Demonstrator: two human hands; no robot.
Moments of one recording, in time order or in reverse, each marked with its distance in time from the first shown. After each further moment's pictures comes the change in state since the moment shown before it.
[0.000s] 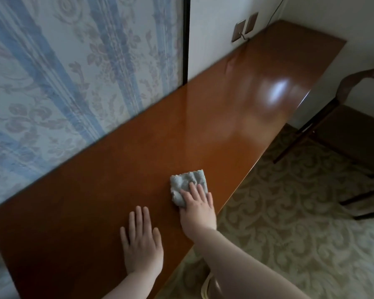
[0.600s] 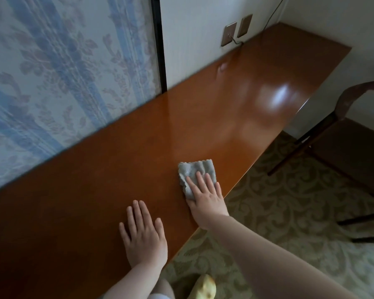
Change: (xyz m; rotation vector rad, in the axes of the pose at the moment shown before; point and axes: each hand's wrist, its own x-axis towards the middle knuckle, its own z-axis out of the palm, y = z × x) left_hand 0.065 0.147 0.035 0.019 0.061 -0.107; right_hand 0.101 0.135 -0.075 -0.132 -0.099 -0.093
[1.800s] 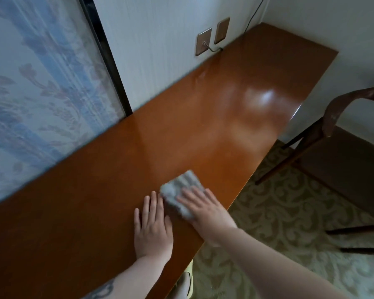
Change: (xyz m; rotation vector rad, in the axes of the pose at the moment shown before) left_hand 0.112 0.140 0.018 0.063 0.009 0.331; right_hand 0.082 0.117 -0.062 -0.132 -0.046 -0.216
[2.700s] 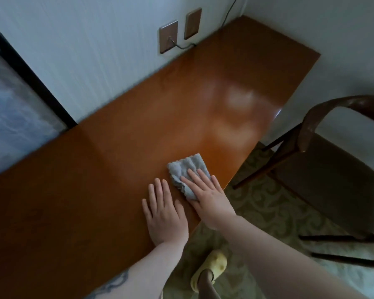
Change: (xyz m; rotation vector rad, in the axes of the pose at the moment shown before) left_hand 0.102 0.182 0.001 -0.216 0.005 -0.173; right_hand 0.041 0.154 -0.062 0.038 -0.015 0.137
